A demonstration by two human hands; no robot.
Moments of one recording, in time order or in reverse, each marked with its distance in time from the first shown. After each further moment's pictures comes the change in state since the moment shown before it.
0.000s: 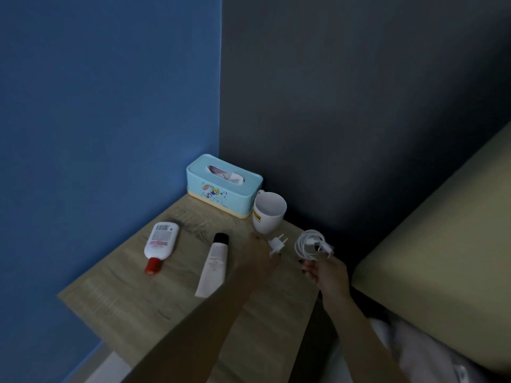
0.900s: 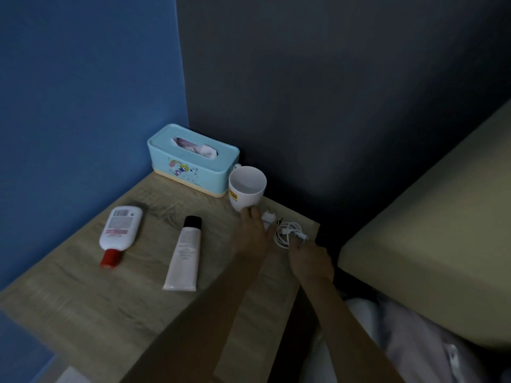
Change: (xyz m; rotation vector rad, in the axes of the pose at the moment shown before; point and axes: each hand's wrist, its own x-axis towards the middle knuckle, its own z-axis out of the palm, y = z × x) left_hand 0.041 0.014 0.064 -0.142 0.209 -0.091; right_hand 0.064 0.041 -0.009 -1.118 0.024 -0.265
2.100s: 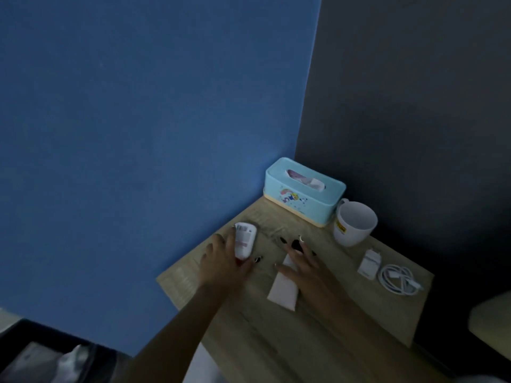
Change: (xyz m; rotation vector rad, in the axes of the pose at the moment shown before) left_hand -0.059 -0.188 -0.190 0.336 0.080 -0.273; right_hand -0.047 -0.133 0.086 -0.333 -0.123 -1.209
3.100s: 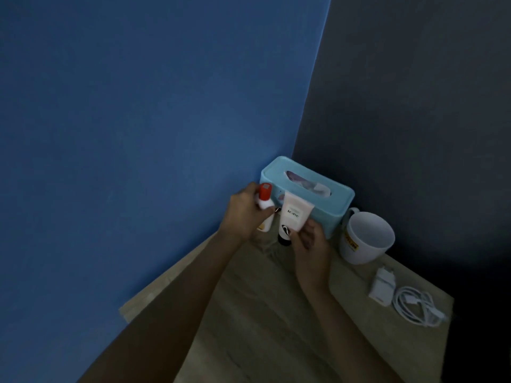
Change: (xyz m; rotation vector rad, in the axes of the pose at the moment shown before) left_hand 0.131 0.066 -0.020 -0.497 0.123 0.223; right_hand 0.091 0.010 -0.004 1.033 0.809 0.604
